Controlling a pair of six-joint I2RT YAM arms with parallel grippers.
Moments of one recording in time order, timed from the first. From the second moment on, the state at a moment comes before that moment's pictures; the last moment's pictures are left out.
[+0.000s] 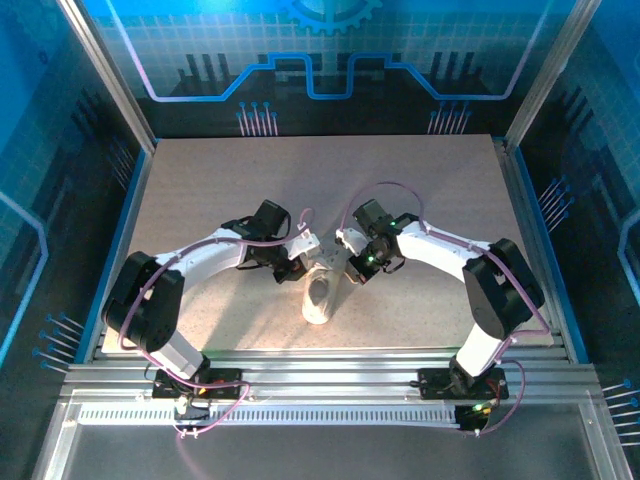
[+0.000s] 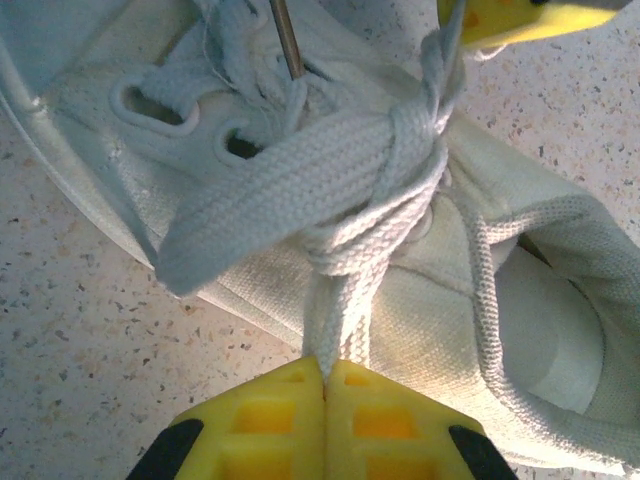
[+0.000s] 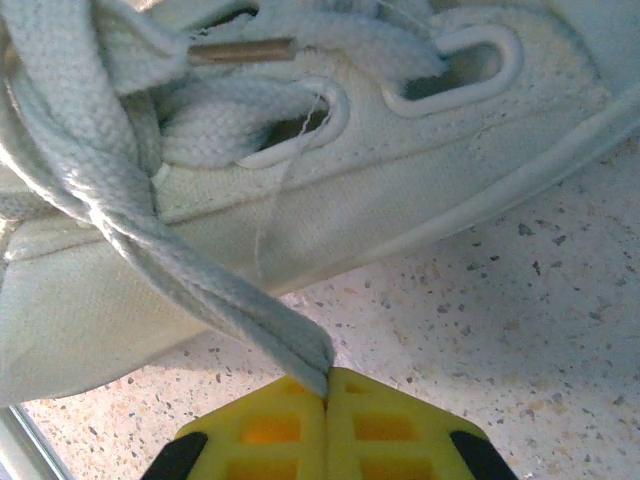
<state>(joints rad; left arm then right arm) -0.45 1.60 0.96 -0.55 0.48 0.46 0.58 1.70 1.09 -0.68 -0.33 -0.11</state>
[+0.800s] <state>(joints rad) -0.44 1.59 0.91 -0.52 0.48 0.46 0.55 1.73 1.11 -0.71 -0.31 -0.13</state>
